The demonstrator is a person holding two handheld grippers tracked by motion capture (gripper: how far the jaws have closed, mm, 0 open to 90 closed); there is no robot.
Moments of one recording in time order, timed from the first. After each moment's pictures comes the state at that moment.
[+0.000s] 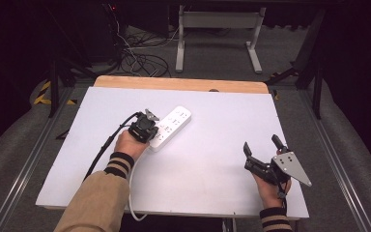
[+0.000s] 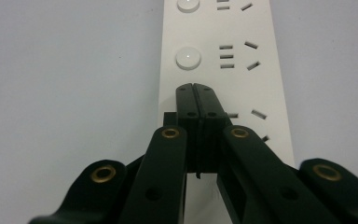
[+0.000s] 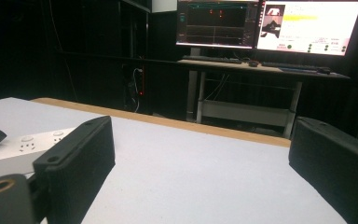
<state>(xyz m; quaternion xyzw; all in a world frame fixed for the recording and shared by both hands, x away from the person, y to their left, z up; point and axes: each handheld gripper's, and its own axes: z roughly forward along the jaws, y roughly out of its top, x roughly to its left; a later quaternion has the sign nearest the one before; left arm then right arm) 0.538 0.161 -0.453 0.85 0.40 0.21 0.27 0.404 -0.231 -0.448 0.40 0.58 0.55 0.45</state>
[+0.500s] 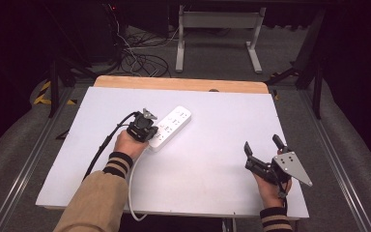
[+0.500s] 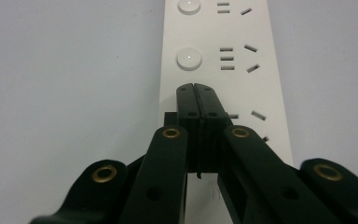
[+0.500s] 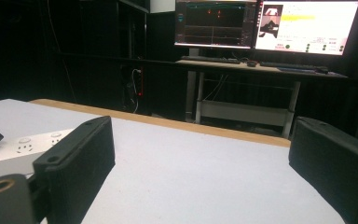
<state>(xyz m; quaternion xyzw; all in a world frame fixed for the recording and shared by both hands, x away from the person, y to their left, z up) 0.539 0.167 -0.454 0.85 0.40 0.19 0.29 0.405 -0.232 -0.448 0.41 0.57 0.55 0.45</state>
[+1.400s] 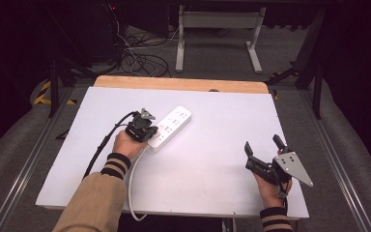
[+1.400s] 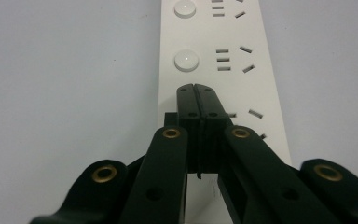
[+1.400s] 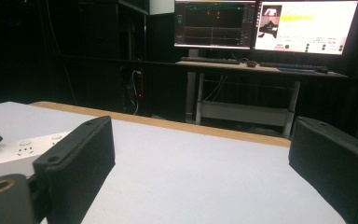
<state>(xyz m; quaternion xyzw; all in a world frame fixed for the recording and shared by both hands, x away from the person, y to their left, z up) 0.540 0.174 -0.454 0.85 0.39 0.18 0.31 0.404 -0.233 -0.448 0.41 0.57 0.56 0.45</state>
